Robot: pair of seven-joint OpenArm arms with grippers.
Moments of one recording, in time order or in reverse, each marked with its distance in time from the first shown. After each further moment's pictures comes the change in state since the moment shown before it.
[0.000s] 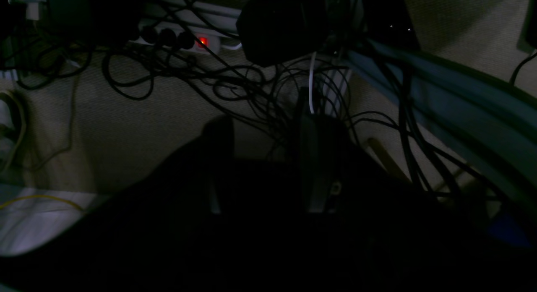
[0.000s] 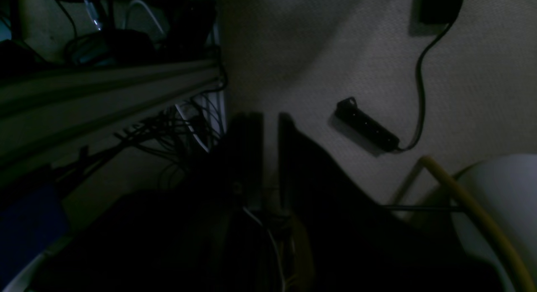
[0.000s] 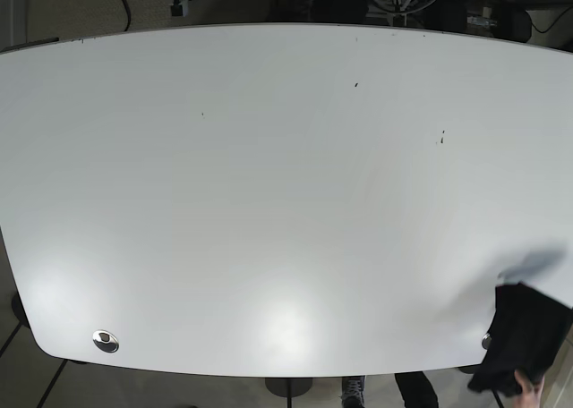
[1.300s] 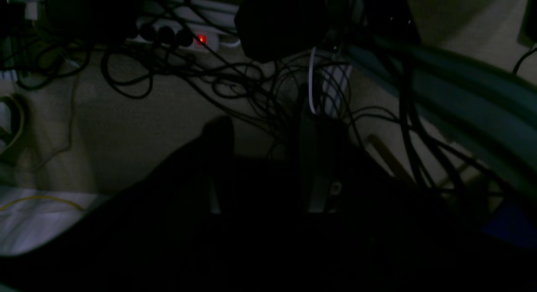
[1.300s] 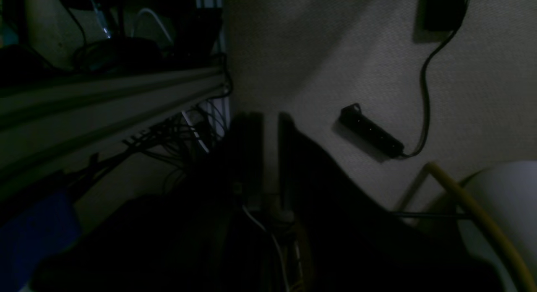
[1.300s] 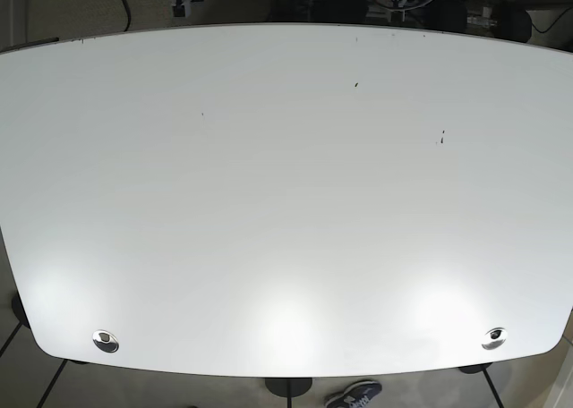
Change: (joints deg) left arm 1.5 0.5 0.7 1.4 0.0 0.0 -0.3; right arm -0.3 -0.3 -0.4 0.9 0.5 0.0 0.7
